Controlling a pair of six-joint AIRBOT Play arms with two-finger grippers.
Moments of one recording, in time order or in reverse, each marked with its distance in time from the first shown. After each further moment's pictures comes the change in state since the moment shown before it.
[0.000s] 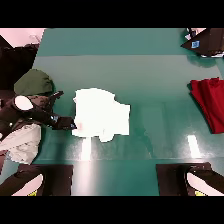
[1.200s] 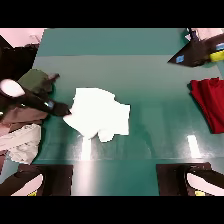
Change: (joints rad) left arm 0.001 0.005 0.332 0.048 -0.126 0.050; right arm 0.039 -0.152 -0.001 0.000 0.155 -0.002
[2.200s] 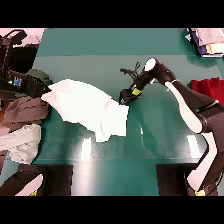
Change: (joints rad) left arm 0.000 0.073 0.327 0.124 -0.133 -0.023; right arm 0.285 -0.729 0.000 0.001 -0.127 -0.112
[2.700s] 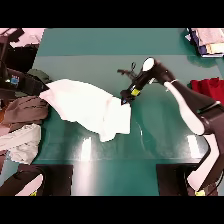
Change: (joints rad) left arm 0.000 0.001 0.042 0.029 -0.001 -0.003; right arm -0.007 0.060 0.002 -0.008 0.033 -0.035
